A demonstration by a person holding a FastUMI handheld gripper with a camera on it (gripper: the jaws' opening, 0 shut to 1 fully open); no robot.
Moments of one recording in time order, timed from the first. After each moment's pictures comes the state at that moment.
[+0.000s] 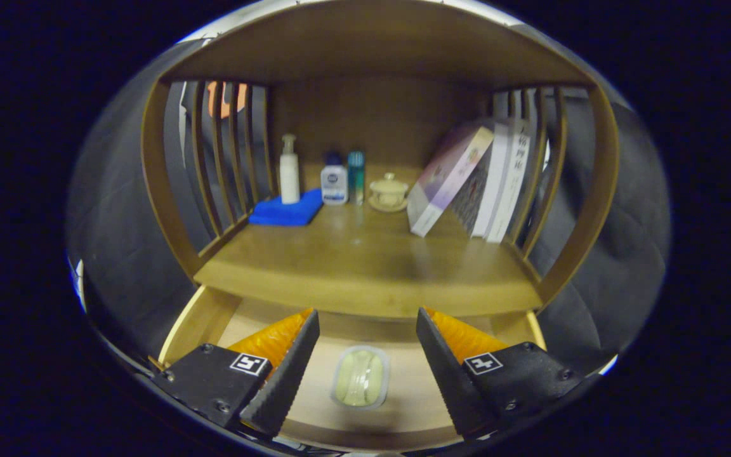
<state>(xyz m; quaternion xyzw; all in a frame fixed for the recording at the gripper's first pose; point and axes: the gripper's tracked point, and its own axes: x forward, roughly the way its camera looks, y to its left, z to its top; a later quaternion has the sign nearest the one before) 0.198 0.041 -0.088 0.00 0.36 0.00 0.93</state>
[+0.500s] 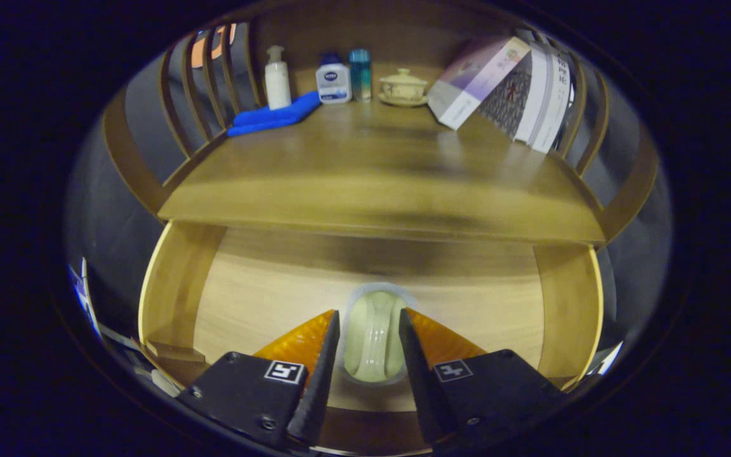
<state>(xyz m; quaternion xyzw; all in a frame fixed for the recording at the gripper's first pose) 0.187 0.051 -0.185 0.01 0.53 -0.01 0.85</state>
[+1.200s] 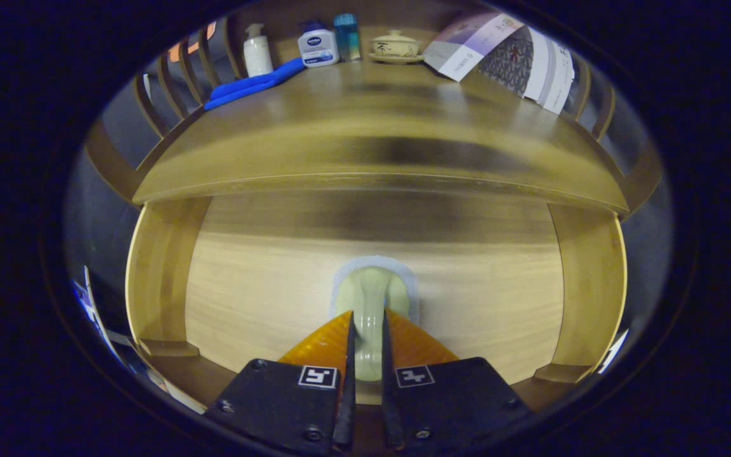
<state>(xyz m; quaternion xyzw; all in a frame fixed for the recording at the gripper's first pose) 0.173 0.045 -0.201 0.02 0.57 -0.02 0.82</state>
